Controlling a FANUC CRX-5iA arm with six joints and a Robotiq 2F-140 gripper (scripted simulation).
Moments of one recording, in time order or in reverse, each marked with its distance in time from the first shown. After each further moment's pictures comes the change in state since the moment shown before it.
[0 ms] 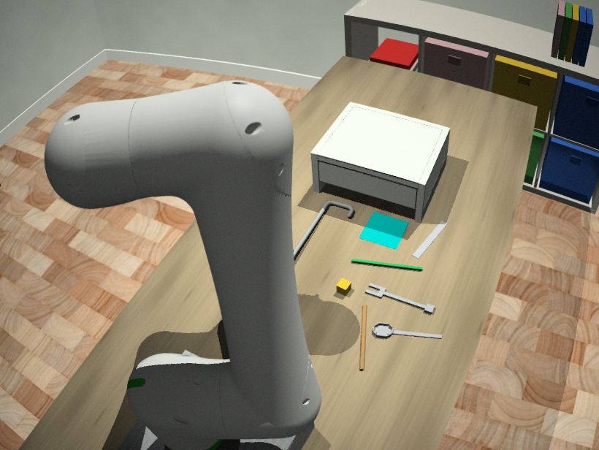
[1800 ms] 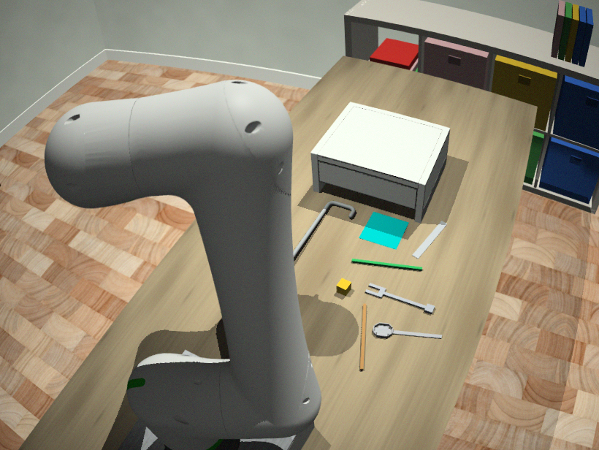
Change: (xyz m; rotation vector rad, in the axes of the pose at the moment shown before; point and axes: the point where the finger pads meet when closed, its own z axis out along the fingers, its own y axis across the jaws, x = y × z) arm 0.001 -0.002 0.000 -0.001 0.000 0.020
